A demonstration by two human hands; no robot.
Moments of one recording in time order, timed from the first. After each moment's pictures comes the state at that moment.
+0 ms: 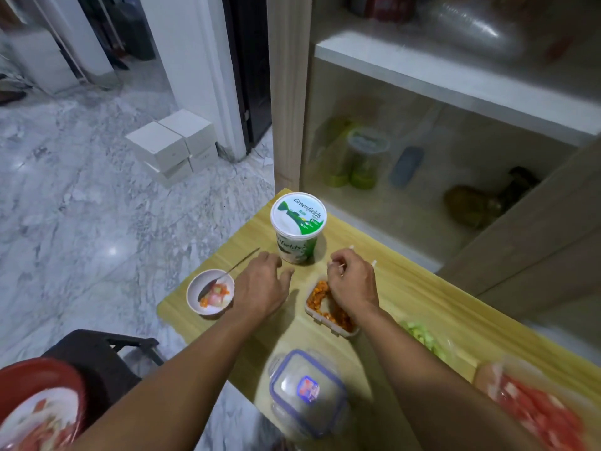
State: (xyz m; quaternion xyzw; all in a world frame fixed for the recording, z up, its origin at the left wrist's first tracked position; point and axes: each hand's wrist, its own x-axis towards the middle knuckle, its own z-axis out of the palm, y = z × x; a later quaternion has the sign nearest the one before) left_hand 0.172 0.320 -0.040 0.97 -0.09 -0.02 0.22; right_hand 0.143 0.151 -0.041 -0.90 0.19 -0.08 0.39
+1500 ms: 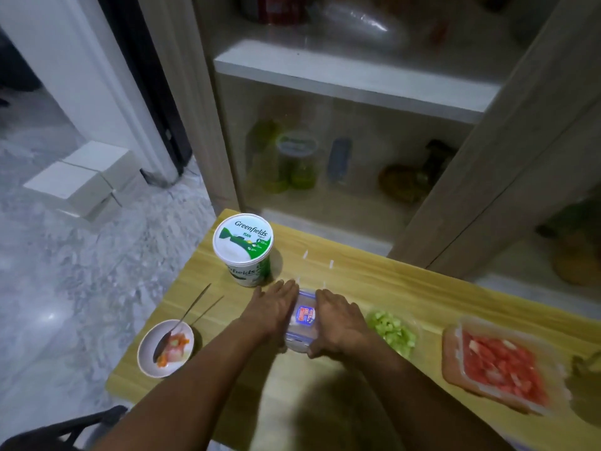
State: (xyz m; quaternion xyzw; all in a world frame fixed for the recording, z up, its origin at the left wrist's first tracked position) left_hand 0.200 0.257 -0.061 0.87 -0.42 -0.26 -0.07; right_hand 0.107 0.127 -0.056 -0.95 0.17 0.23 0.14
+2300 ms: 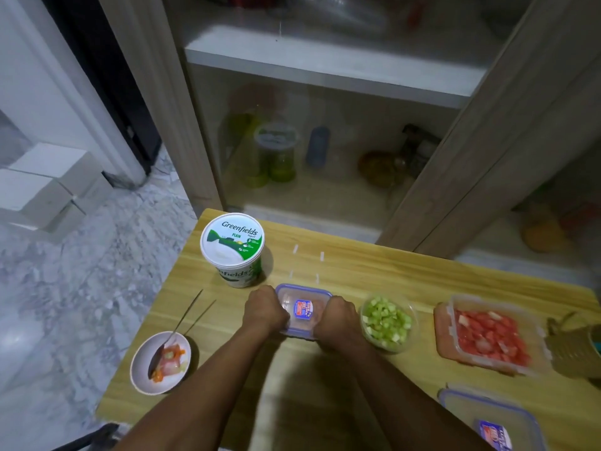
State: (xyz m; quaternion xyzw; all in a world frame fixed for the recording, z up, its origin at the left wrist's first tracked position) left_hand 0.207 0.250 -0.075 0.93 -0.14 -0.29 0.18; right_hand 0.104 0.150 -0.057 -0.85 0.42 0.15 0.27
